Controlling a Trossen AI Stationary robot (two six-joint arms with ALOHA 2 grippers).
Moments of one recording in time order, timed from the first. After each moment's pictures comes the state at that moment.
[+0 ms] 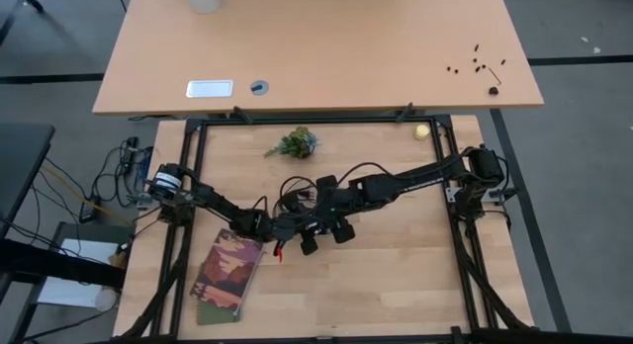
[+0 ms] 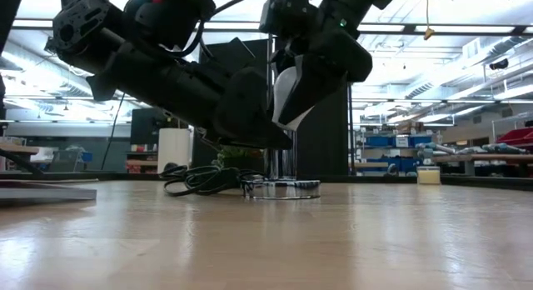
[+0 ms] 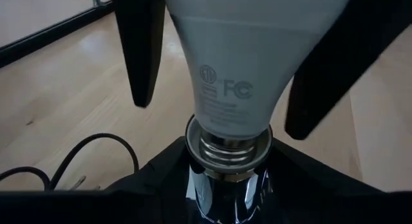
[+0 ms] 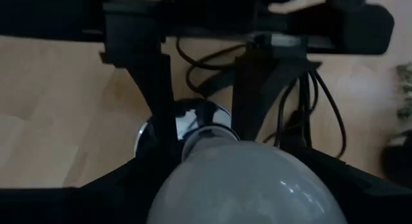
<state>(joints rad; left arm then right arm) -0.25 1.89 0.74 0.73 -0.59 -0.24 0.10 1.82 1.34 -0.50 0.12 -0.31</state>
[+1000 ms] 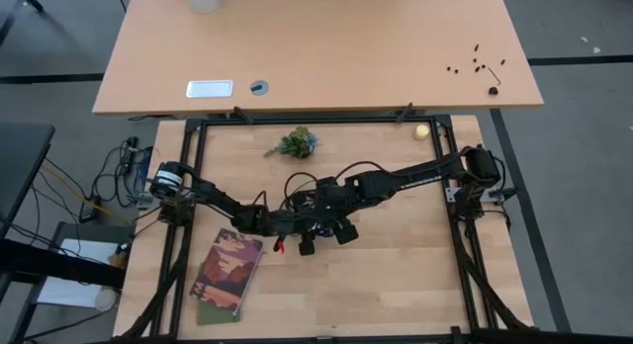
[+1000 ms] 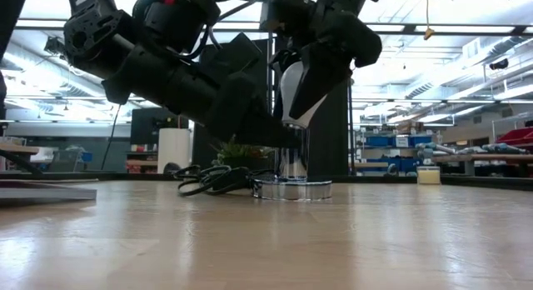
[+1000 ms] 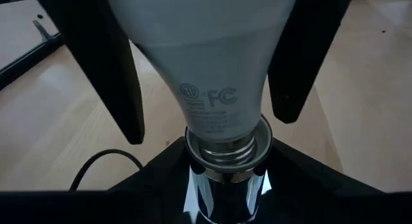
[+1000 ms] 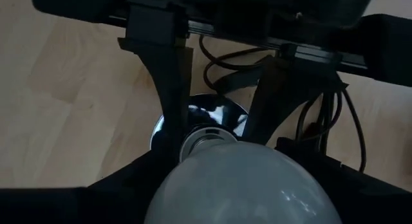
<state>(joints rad) -0.21 1.89 0.74 0.79 -0.39 -0.01 0.08 1.85 1.43 -0.67 0.03 -0.29</state>
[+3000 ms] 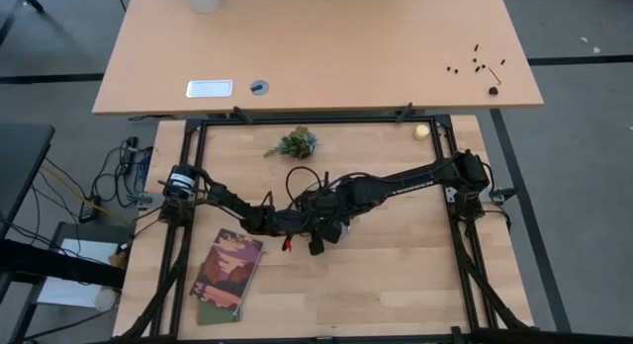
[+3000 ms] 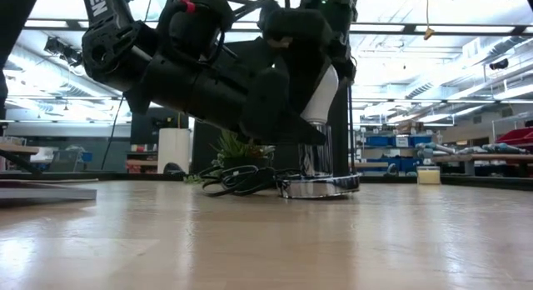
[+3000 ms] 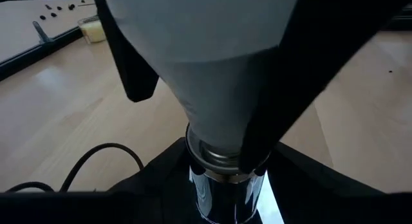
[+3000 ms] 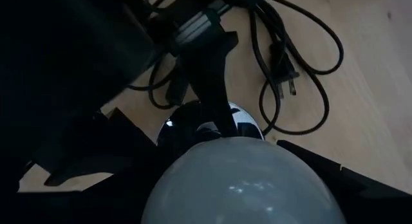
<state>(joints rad) -0.18 1.99 0.82 0.89 -0.39 -0.07 0.13 1.95 1.62 -0.99 0.21 0.59</state>
